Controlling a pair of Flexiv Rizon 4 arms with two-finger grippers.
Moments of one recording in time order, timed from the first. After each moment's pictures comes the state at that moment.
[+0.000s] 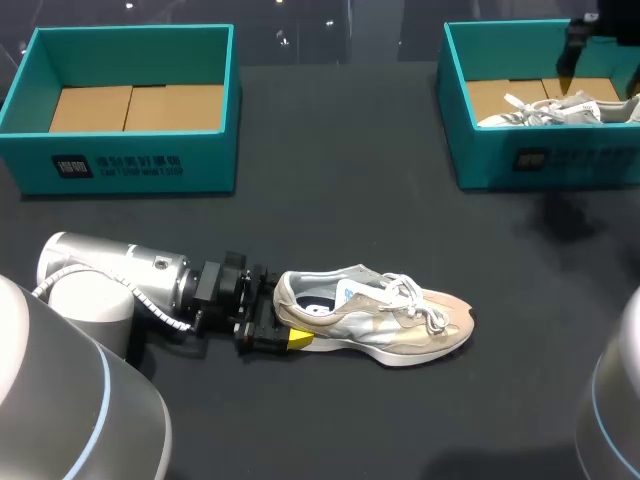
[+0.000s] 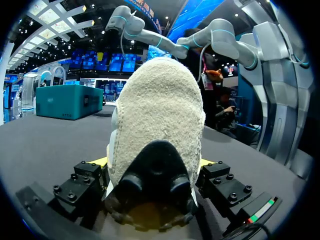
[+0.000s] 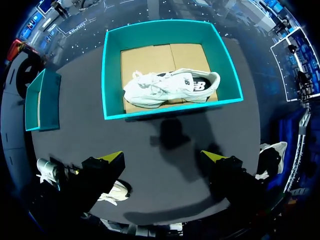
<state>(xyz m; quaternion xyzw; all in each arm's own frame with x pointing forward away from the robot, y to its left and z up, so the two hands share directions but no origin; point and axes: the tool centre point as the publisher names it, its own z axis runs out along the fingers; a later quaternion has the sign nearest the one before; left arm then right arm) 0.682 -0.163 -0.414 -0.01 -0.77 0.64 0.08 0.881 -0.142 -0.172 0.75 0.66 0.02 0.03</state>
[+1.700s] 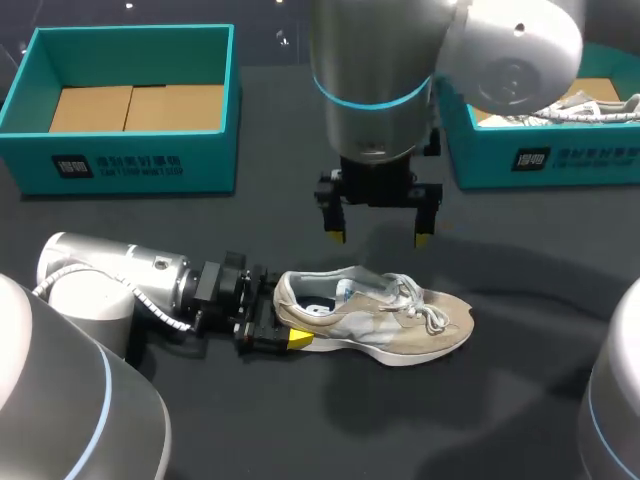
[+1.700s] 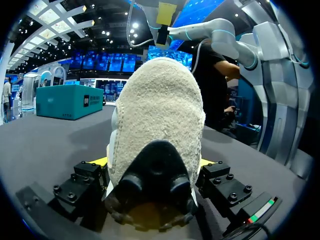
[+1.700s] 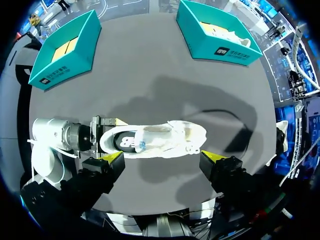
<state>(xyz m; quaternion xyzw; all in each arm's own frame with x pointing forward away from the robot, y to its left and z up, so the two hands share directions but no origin) 0.682 -0.163 -0.414 -0.01 -0.77 0.64 0.08 0.671 0.161 -0.214 0.75 0.66 0.00 0.07</state>
